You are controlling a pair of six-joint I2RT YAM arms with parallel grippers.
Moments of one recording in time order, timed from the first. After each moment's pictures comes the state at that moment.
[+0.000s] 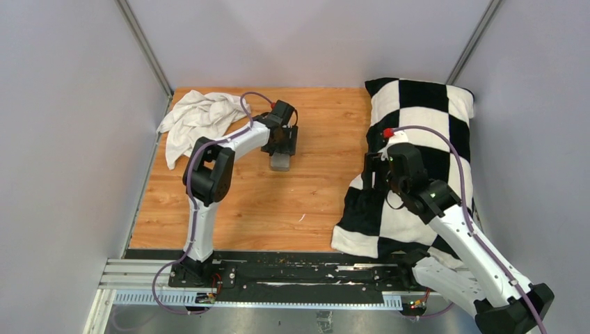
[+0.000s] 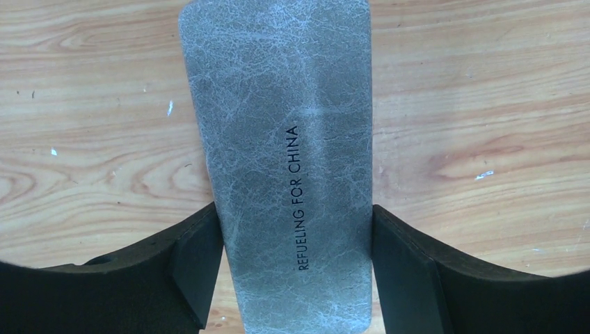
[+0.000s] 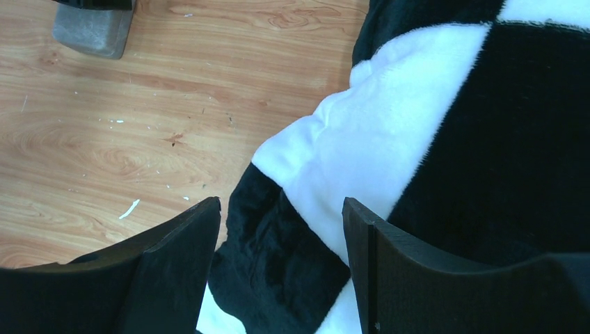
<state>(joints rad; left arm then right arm) -0.49 2.12 1.62 -0.54 -0.14 -0.34 0.50 0.88 0.90 -0.64 0.20 0.25</state>
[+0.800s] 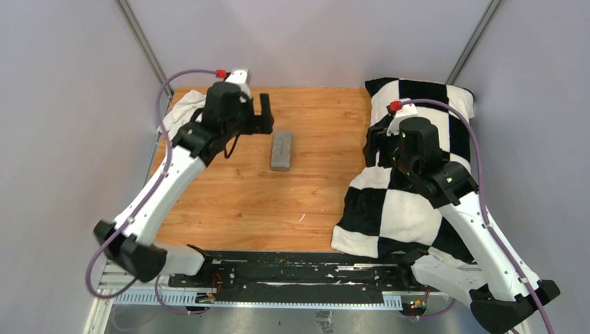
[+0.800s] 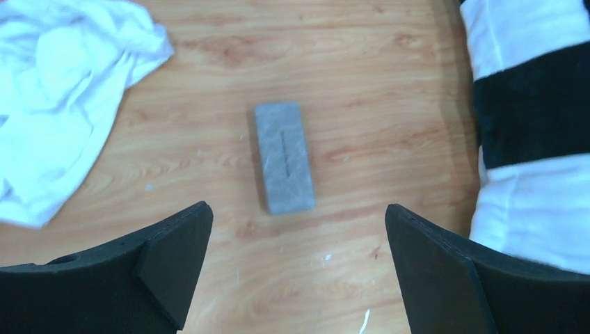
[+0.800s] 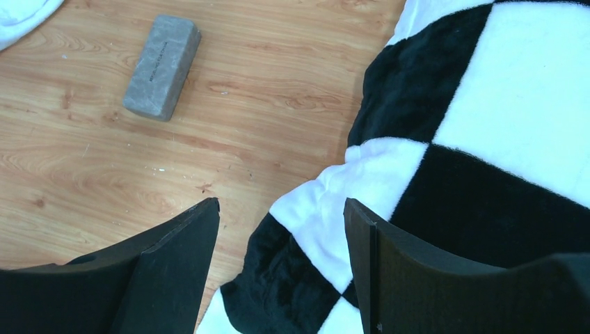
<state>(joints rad) -0.49 1.45 1.57 -0.62 -0.15 -0.30 0.50 0.97 1.23 -0.73 0.19 0.17</state>
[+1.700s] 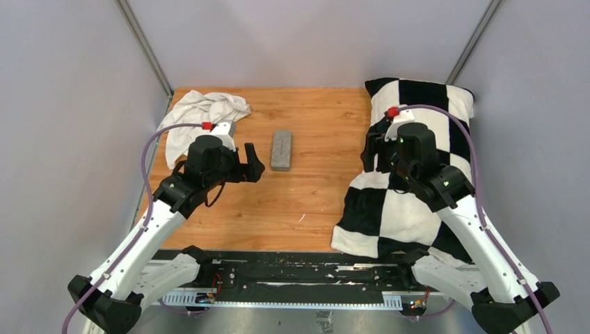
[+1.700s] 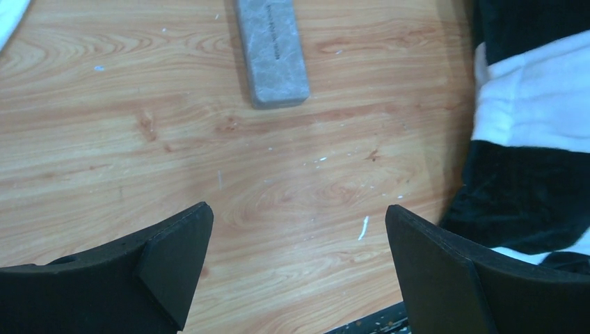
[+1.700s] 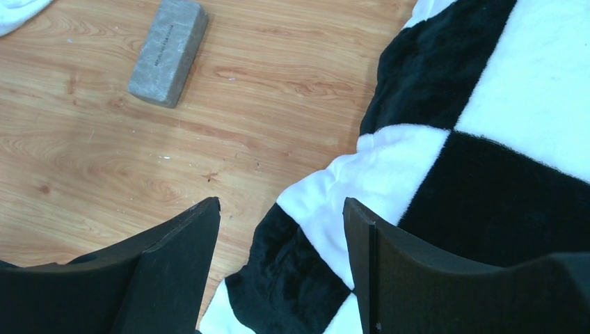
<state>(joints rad) -0.49 0.89 0.93 -0.56 -0.05 -0.40 0.50 0.95 1.17 -0.71 0.15 0.18</state>
